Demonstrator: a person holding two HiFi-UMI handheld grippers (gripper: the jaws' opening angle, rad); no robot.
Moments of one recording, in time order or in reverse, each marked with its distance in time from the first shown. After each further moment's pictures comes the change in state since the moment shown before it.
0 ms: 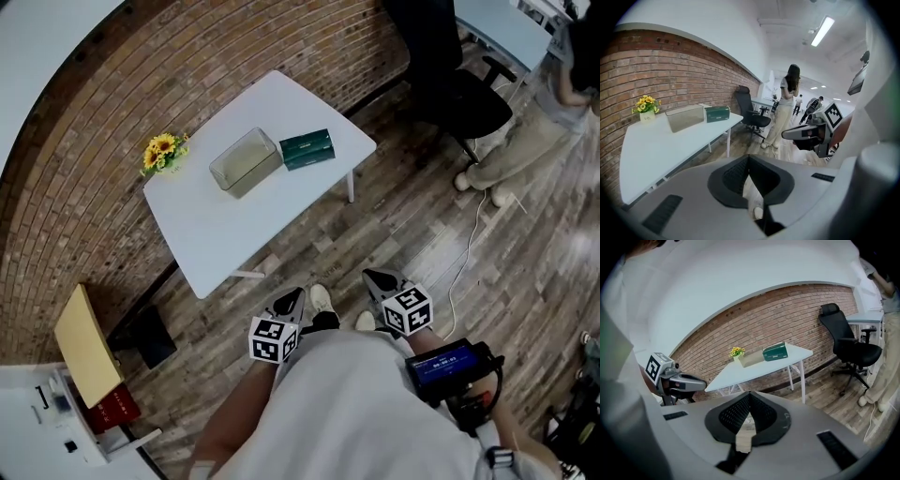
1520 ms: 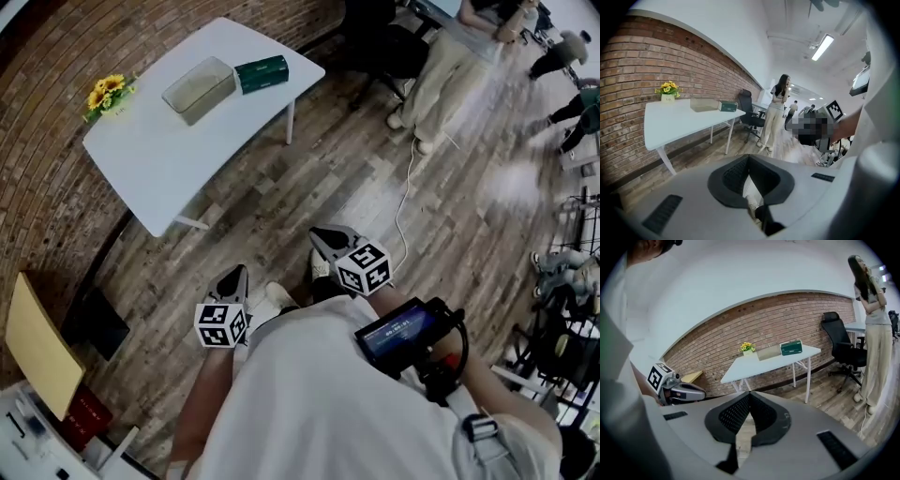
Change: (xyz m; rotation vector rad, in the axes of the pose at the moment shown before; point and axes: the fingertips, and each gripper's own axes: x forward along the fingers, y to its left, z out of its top) left arm -0.137 0.028 -0.123 -0.107 -0.056 -0.054; right arm -0.018 0.154 -0.053 -0.048 0.001 -0.080
